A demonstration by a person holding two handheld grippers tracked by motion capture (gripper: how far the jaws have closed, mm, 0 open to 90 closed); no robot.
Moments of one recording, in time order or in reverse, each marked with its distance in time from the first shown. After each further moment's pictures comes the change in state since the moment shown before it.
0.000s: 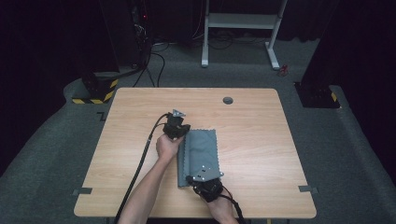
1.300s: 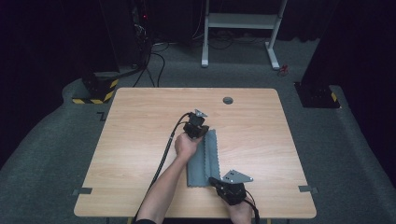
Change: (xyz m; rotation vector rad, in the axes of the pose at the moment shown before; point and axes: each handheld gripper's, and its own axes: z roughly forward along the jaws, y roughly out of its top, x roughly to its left) left arm -0.049 0.025 0.045 0.038 -0.045 0.066; right arm -0.038 -0.052 -0.036 -0.043 -0.077 0.159
